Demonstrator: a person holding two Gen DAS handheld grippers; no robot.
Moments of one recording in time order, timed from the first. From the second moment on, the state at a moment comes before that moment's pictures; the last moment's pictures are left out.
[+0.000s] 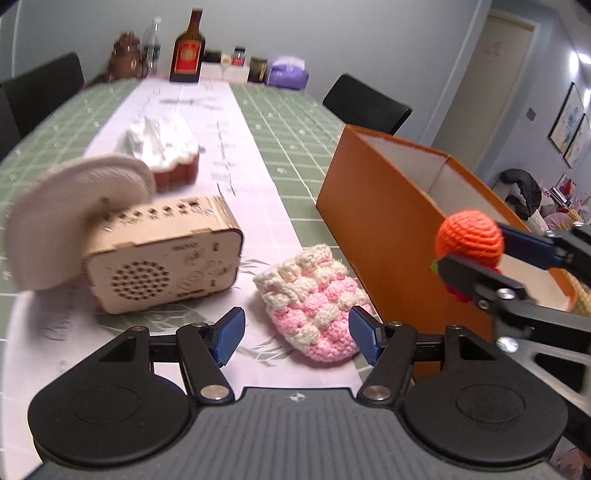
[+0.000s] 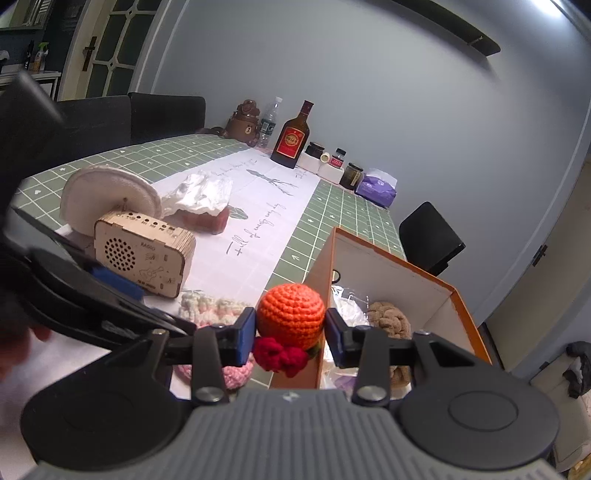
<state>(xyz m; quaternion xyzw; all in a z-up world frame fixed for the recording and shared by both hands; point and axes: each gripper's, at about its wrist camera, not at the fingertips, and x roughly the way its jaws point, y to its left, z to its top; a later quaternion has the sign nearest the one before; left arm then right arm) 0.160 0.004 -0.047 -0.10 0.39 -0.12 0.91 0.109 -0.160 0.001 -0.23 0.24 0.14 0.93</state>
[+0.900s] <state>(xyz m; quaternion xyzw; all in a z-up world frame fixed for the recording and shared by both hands) 0.187 -0.008 -0.067 -0.13 0.42 -0.09 0.90 0.134 -0.168 -0.001 -0.20 0.24 0.16 0.94</state>
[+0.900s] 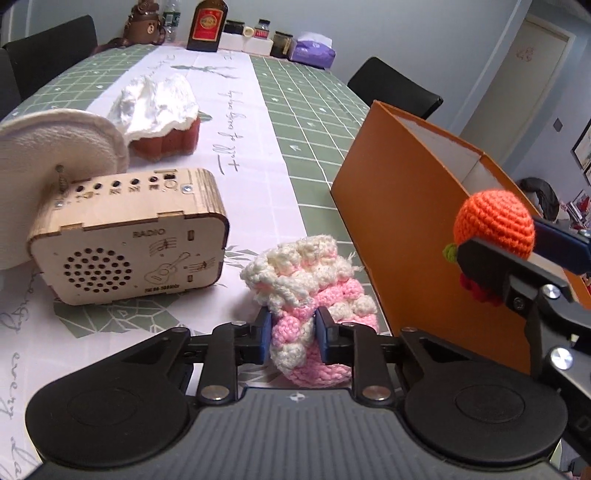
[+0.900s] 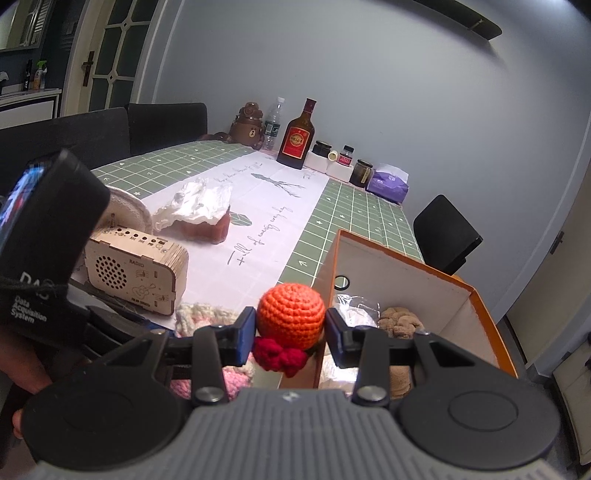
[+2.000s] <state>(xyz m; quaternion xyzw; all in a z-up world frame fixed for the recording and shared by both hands) 0.142 -0.049 0.108 0.00 0.21 -0.14 0.97 0.108 -0.232 0.074 -0.21 0.18 0.10 0.95</state>
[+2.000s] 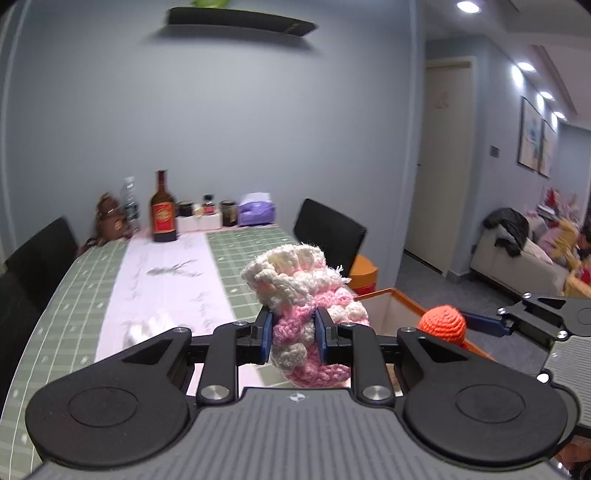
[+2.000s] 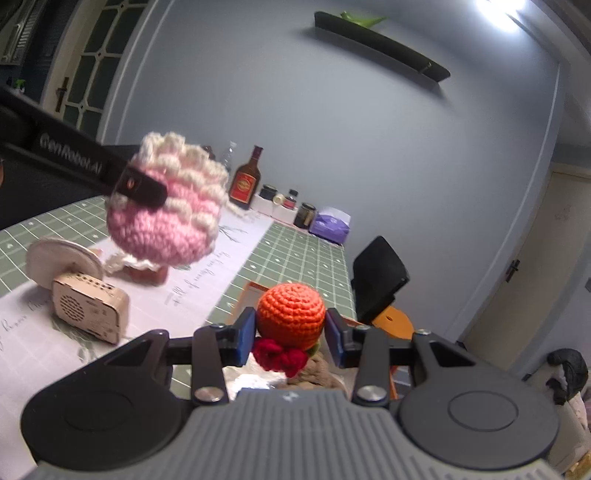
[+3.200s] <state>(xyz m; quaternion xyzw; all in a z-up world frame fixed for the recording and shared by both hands) 0.246 -0.186 -0.025 0.13 0.48 -0.28 0.82 0.254 -0.307 -0.033 -0.27 0.49 0.19 0.80</state>
